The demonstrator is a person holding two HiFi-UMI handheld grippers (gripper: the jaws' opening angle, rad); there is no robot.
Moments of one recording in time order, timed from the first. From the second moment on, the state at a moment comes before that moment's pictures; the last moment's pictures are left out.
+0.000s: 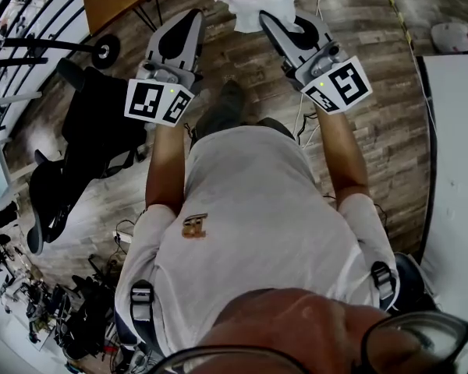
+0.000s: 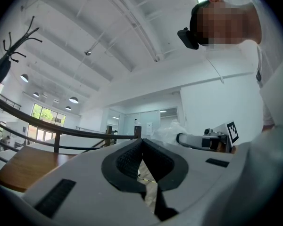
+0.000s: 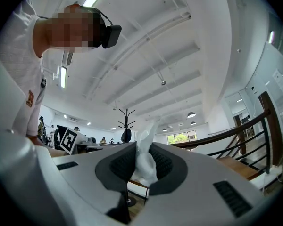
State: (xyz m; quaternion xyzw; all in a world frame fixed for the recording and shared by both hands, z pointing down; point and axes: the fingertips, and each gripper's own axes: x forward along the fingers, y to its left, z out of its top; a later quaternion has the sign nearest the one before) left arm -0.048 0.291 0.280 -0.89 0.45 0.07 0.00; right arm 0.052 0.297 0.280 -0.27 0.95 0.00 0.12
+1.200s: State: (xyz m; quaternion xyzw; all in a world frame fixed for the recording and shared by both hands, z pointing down) left arm -0.102 -0.035 0.294 -0.90 0.42 0.07 0.02; right arm 0.007 -0.024 0.294 -0.32 0.95 0.01 0.04
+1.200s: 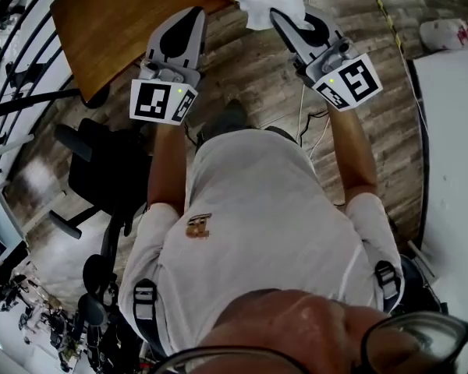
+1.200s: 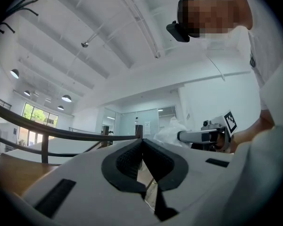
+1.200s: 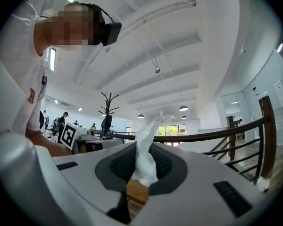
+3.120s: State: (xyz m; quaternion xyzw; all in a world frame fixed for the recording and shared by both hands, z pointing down) left arm -0.090 -0.307 0.347 -0.87 0.49 0.00 0.01; right arm -0.025 -0.349 0.485 -0.20 0.92 -0.10 -0.32
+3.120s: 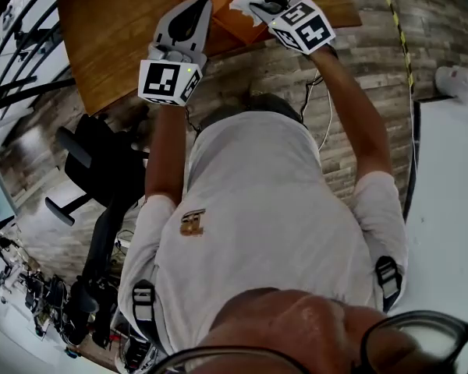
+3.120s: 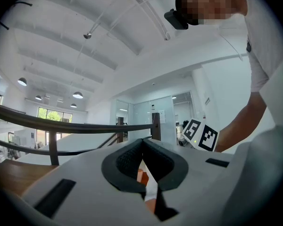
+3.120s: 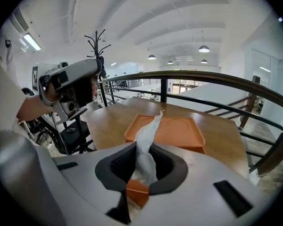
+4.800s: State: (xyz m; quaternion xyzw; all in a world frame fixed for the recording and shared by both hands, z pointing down) left arm -0.090 -0.366 0.368 -0.88 0.48 0.00 -0.02; right arm -0.013 -0.398 0.569 -0.22 0.82 -0.05 -0.52
